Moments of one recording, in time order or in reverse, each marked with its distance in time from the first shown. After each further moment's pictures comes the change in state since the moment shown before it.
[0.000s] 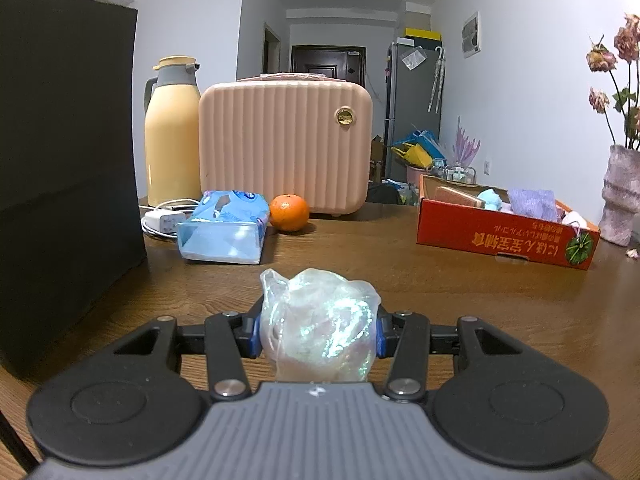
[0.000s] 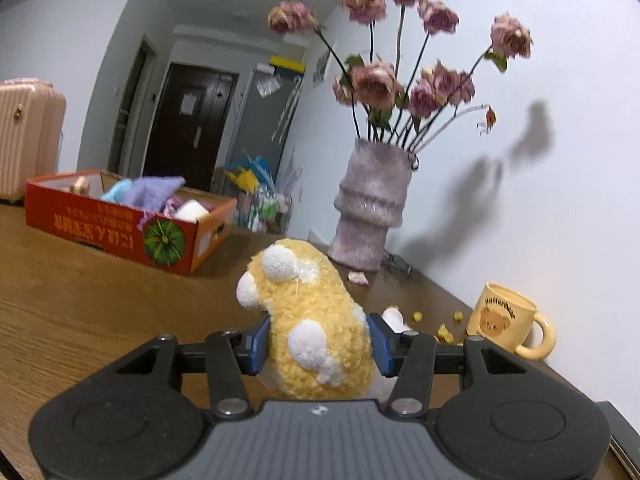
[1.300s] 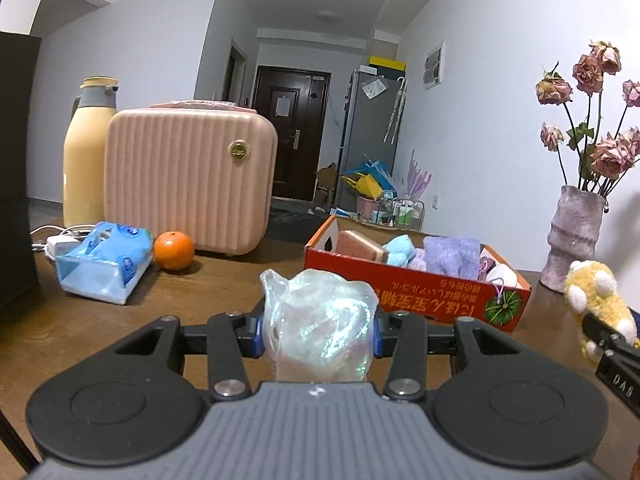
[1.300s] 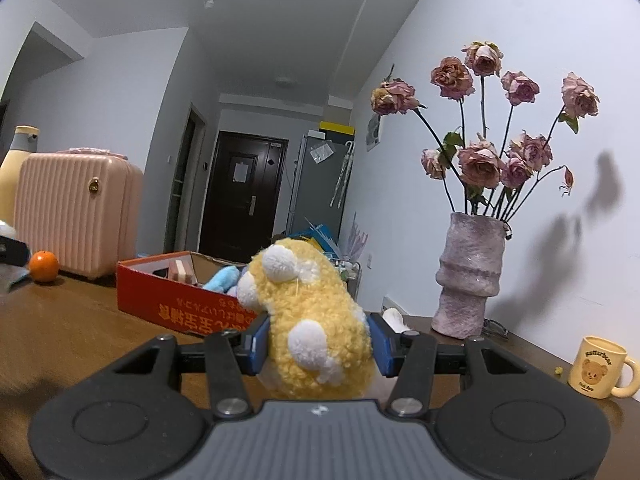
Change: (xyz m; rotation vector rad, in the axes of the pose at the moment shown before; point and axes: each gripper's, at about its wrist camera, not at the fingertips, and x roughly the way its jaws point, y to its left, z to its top) left arm 0.023 -0.105 0.035 -0.064 -0.076 -0.147; right arm -0.015 0.097 0.038 0.060 -0.195 0.185
